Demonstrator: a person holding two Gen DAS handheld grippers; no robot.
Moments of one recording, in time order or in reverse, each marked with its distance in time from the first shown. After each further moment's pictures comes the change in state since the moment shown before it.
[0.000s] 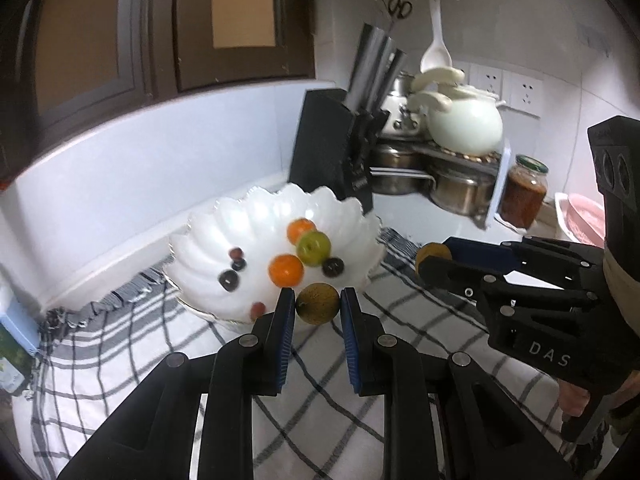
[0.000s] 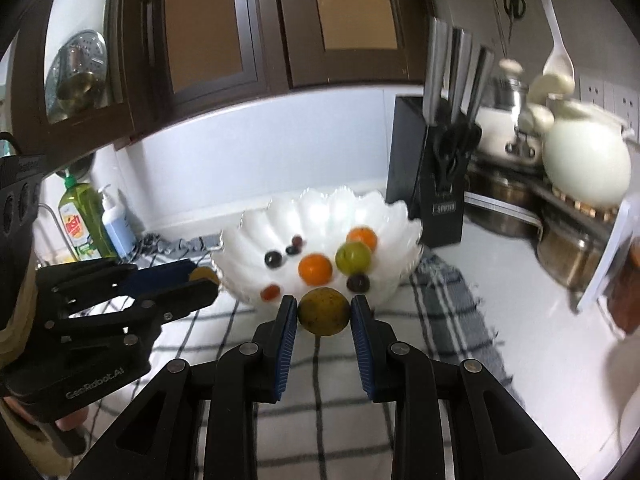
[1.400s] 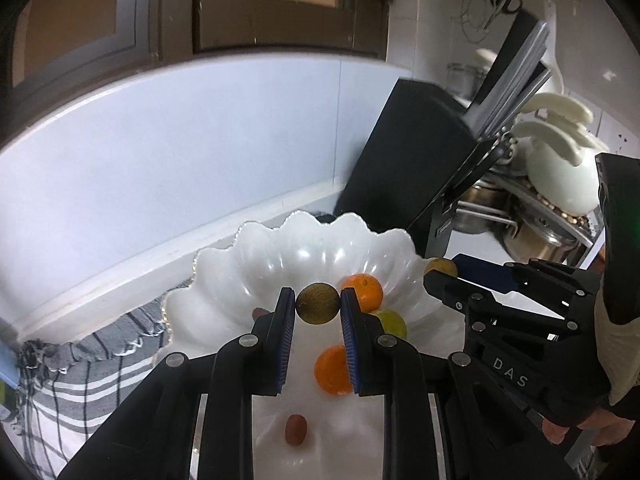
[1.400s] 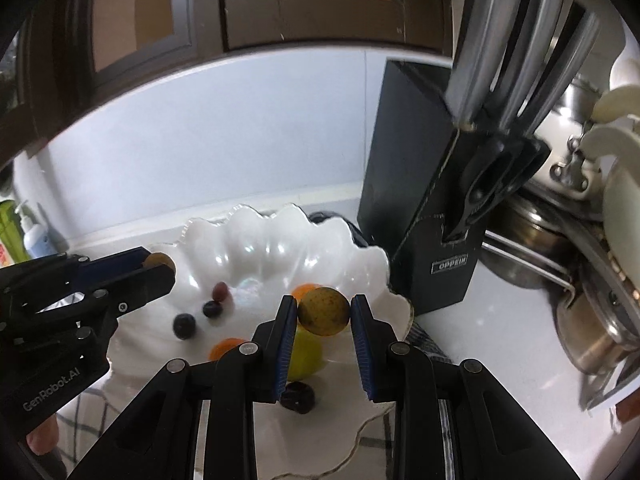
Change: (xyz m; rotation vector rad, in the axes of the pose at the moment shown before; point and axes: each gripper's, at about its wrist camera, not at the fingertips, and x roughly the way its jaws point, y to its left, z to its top) left arm 0.139 0.064 0.082 -0.139 0.104 0.060; right arm 0.159 -0.048 0.085 -0.011 0.159 -0.093
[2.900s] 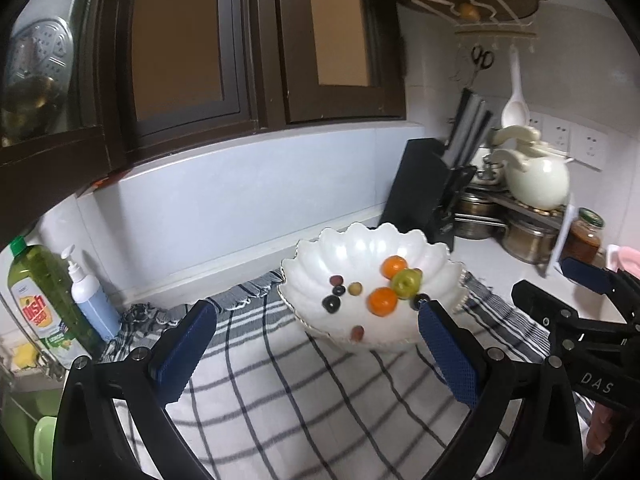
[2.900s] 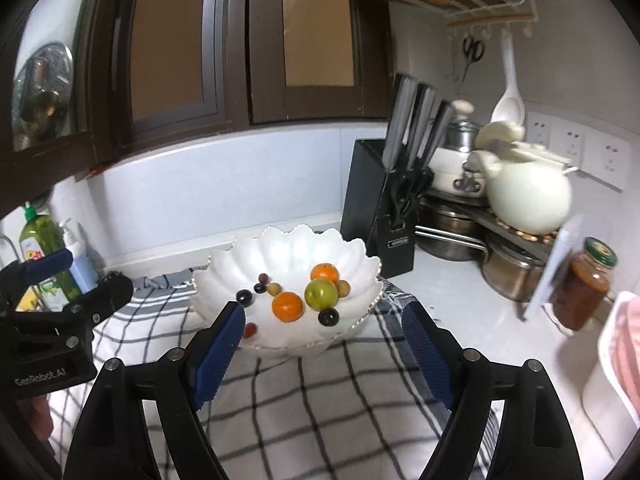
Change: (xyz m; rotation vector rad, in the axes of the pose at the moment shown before) left arm -0.196 0.010 -0.091 0.011 -0.203 0.174; right arm -0.193 0.073 -0.088 0.080 -0.227 -0.140
